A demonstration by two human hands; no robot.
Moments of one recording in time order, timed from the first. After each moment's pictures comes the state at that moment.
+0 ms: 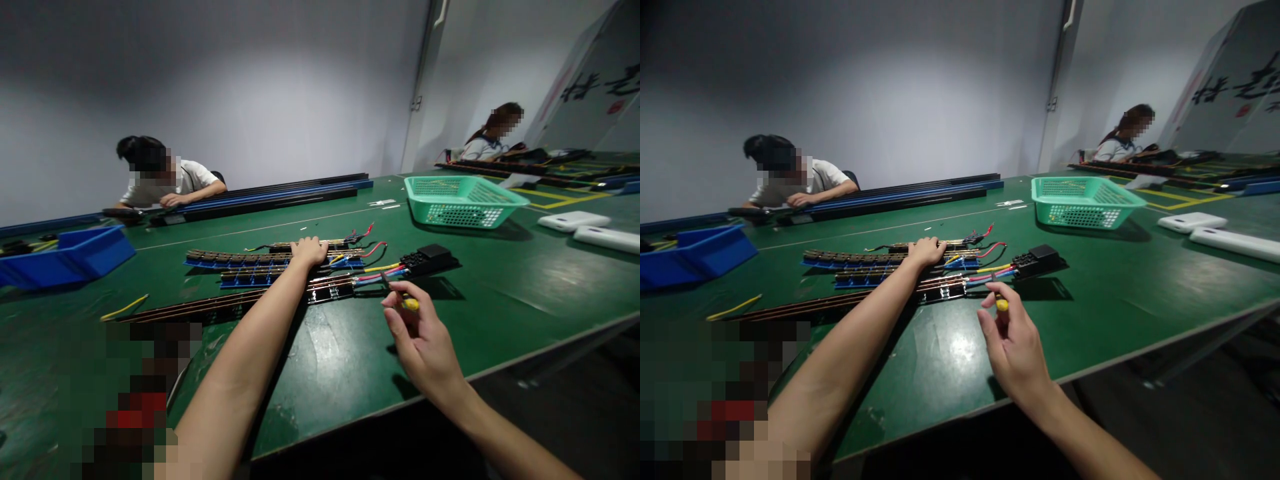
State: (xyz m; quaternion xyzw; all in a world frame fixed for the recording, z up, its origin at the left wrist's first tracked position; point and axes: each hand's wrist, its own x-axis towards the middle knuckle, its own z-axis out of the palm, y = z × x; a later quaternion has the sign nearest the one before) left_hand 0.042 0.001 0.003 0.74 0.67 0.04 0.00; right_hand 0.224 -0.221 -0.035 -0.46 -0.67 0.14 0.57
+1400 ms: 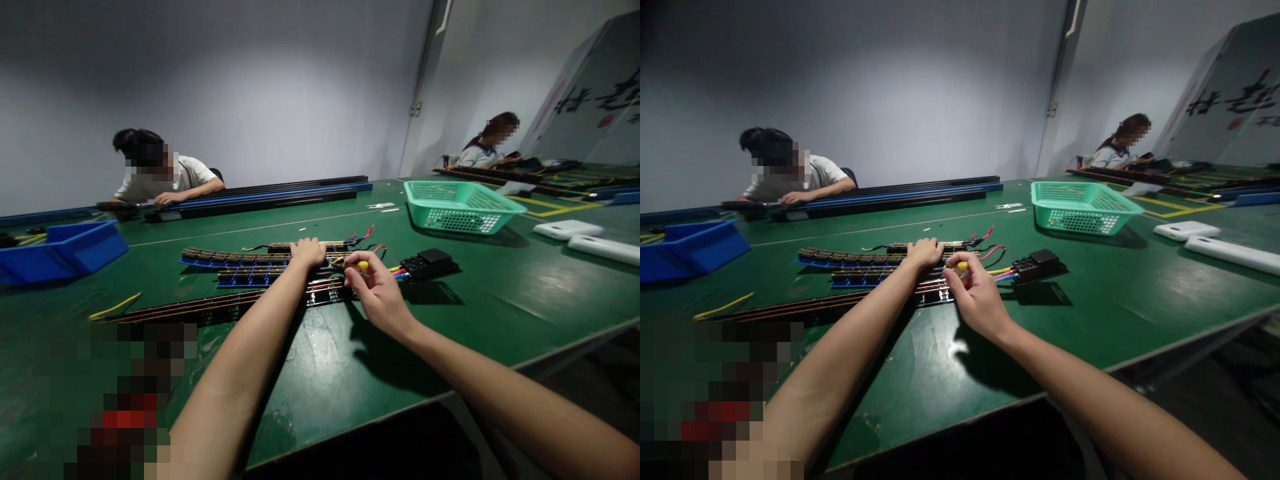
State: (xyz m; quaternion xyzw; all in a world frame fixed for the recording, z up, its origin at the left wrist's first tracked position) left_hand 0.043 0.000 0.002 0.74 0.67 0.05 0.00; right_hand 0.191 -0.146 -0.003 -0.34 -0.67 0.33 0.57
